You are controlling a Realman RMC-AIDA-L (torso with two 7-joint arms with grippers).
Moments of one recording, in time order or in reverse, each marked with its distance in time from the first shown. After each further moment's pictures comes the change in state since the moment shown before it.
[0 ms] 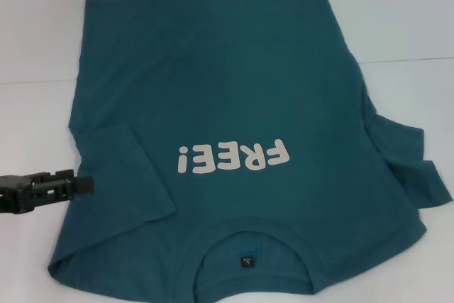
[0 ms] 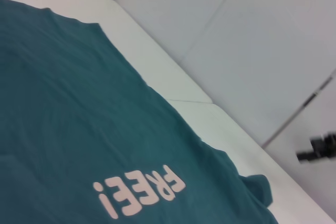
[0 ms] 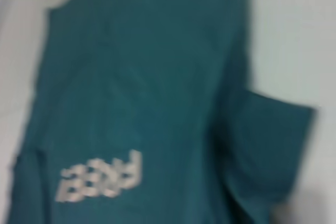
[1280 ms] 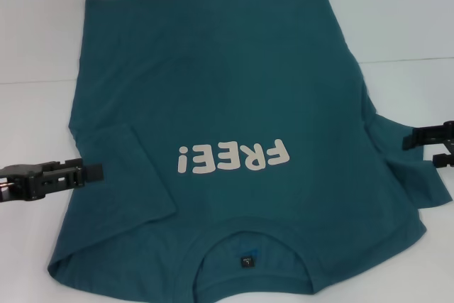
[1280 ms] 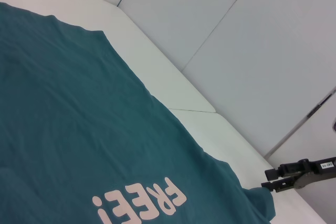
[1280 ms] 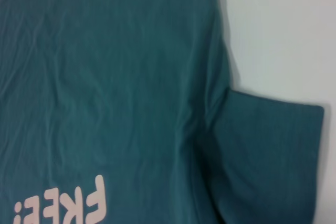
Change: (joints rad) left arm -0.027 -0.013 0.001 -0.003 -0.003 -0.026 -0.021; right arm 0.120 0.124 0.051 0.152 -0.204 0.277 0.027
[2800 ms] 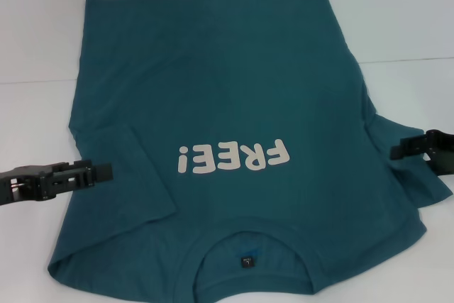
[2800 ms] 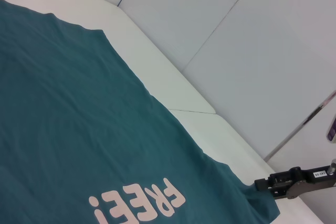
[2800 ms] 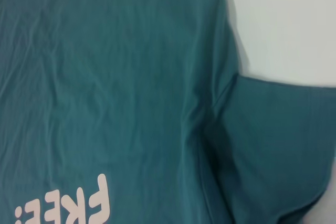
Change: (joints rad) left arm -0.003 -0.023 0.003 -0.002 0.005 -0.021 0.000; right arm -0.003 0.051 0.002 0.008 -0.005 0.054 0.024
